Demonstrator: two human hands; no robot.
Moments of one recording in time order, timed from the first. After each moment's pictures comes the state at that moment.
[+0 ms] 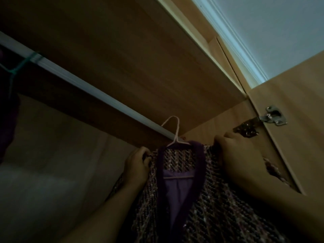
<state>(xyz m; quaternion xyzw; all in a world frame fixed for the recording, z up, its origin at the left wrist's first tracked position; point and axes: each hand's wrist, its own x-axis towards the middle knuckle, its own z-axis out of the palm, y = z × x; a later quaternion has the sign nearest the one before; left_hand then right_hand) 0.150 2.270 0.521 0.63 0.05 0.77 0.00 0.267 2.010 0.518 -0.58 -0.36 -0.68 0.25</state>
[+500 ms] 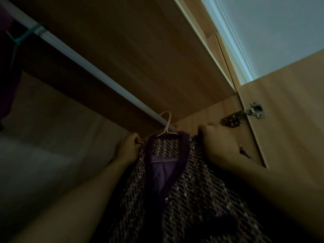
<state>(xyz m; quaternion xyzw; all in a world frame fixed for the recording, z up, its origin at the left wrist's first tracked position) 0.138 2.281 0.519 0.69 0.14 0.71 0.02 0.247 2.012 0.515 -0.61 -0.36 -0.68 0.20</state>
